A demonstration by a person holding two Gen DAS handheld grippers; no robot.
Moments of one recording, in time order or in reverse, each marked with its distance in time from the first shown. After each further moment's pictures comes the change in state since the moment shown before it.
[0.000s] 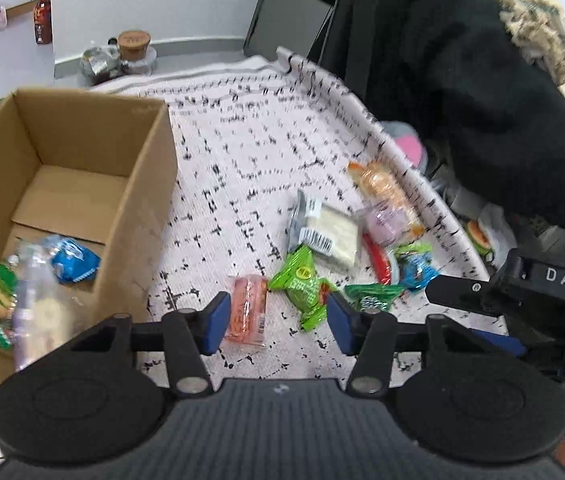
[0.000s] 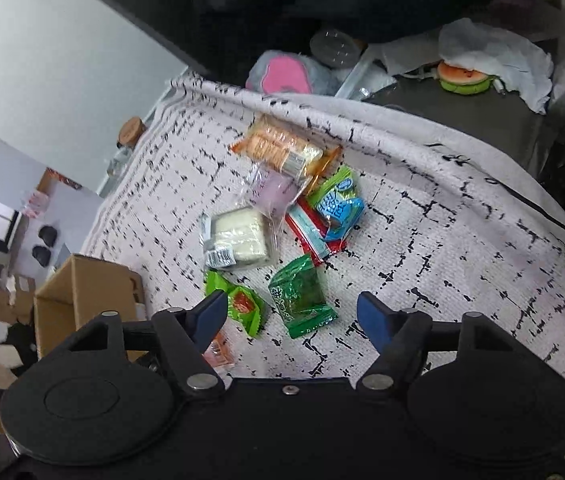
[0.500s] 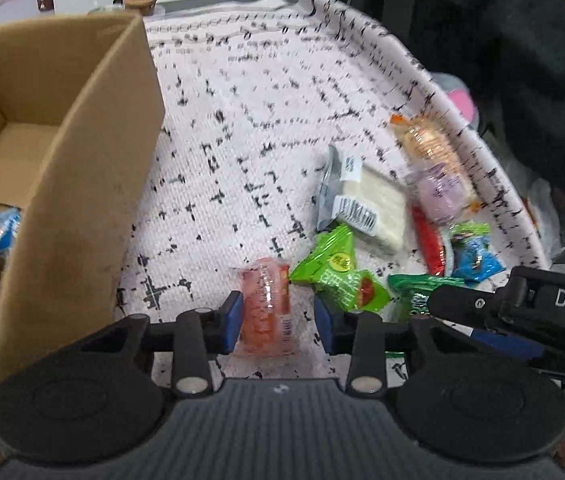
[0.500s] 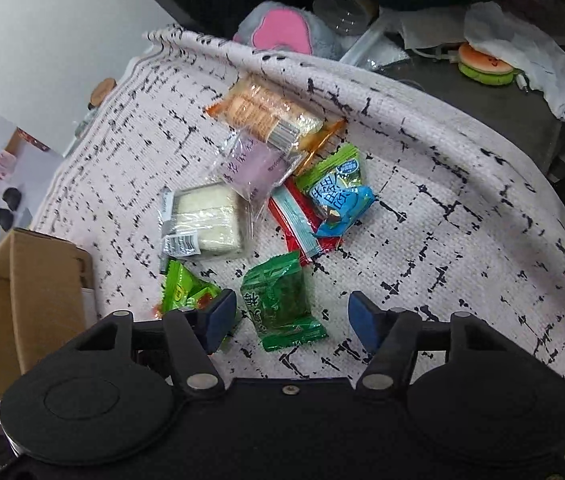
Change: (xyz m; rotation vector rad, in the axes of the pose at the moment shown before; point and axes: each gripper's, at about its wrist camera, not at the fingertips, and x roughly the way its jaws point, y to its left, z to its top) left arm 0.070 0.008 0.002 -0.022 0.119 0.047; right arm 0.049 0.011 0.003 -0.078 0.065 -0.114
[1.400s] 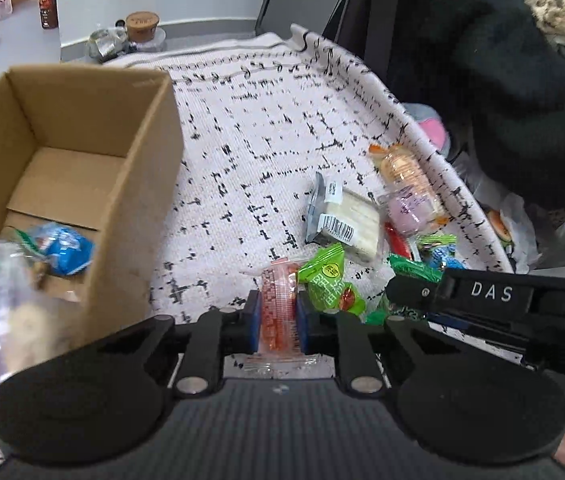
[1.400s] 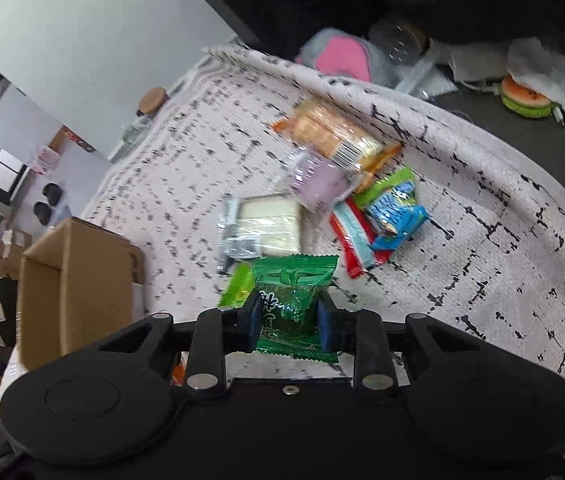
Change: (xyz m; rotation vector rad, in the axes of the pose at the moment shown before) left arm -0.060 -0.001 -0.007 0.011 -0.080 -0.012; right arm -0.023 0.016 -0.008 -0.079 -0.081 0.138
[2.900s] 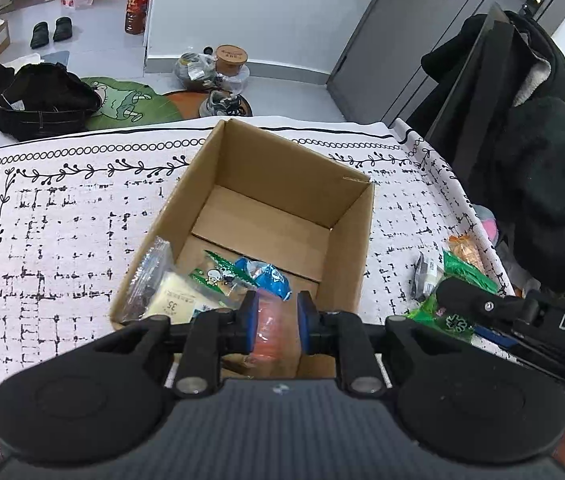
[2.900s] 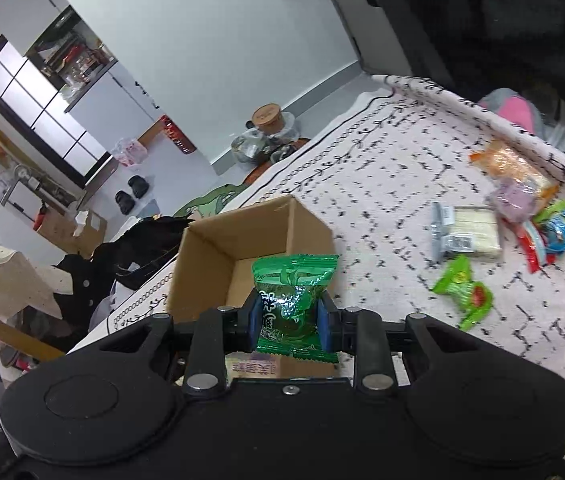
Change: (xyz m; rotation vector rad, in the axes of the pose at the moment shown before) left arm -0.101 0.128 0.005 -0.186 -0.121 0.052; right arm -0.044 0.145 -0.041 -0.155 -0.099 0.194
